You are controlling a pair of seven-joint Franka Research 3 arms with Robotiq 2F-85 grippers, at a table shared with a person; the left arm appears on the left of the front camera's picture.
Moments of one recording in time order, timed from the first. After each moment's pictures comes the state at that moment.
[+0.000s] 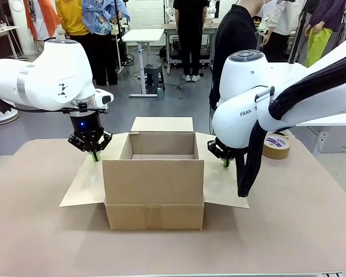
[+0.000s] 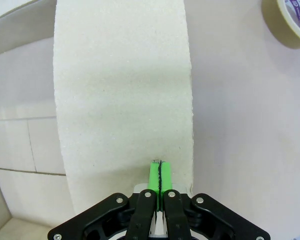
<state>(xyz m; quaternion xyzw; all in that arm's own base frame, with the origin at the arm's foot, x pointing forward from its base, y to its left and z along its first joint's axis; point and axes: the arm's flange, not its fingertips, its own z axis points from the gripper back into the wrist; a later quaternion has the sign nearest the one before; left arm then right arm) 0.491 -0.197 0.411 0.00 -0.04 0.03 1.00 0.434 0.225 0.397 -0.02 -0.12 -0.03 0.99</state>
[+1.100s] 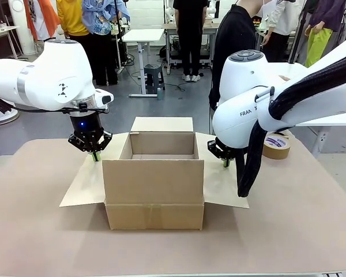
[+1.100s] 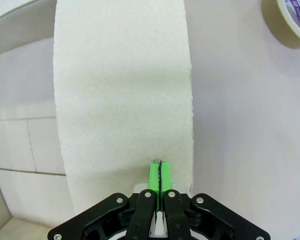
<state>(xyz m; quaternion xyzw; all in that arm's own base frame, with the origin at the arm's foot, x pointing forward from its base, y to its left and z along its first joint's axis) 0.491 -0.197 0.411 0.00 -0.04 0.03 1.00 0.434 0.225 0.397 -0.02 -0.12 -0.03 0.99</state>
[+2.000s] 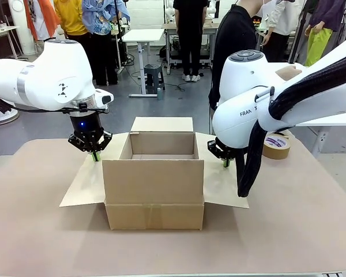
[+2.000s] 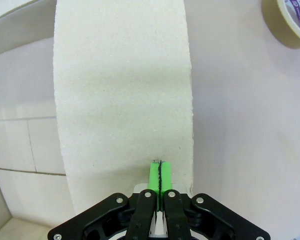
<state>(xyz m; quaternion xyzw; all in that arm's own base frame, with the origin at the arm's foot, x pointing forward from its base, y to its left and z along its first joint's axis) 0.491 -0.197 0.411 0.00 -0.04 0.03 1.00 0.434 0.225 0.397 -0.02 -0.12 -0.03 0.99</state>
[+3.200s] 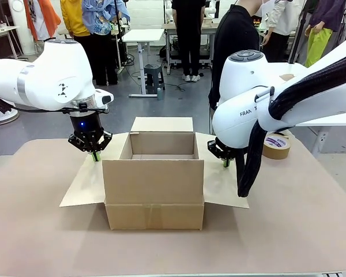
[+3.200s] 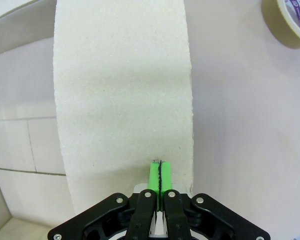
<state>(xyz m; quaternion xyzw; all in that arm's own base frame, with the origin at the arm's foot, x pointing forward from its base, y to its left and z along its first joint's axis) 0.491 -0.197 0.411 0.00 -0.04 0.03 1.00 0.434 0.225 0.397 -0.02 -0.12 -0.03 0.99</state>
